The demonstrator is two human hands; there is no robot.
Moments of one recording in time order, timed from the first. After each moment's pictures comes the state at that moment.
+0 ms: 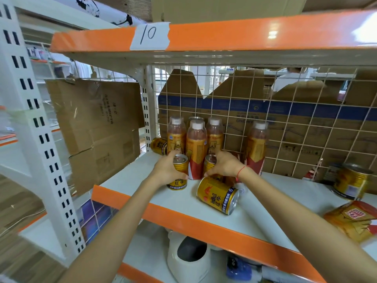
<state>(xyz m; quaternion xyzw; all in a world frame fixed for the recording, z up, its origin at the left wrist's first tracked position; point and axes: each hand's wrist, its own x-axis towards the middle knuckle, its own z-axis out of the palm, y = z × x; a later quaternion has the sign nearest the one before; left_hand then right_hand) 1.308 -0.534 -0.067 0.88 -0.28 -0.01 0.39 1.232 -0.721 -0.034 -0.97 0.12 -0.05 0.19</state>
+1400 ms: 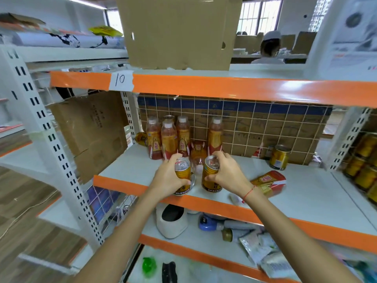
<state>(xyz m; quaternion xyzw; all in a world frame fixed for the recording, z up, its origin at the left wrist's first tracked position) 1.111 -0.541 0.003 0.88 -0.28 -0.02 0.37 1.017 -0.708 0.019 -0.94 0.14 -0.18 0.24</state>
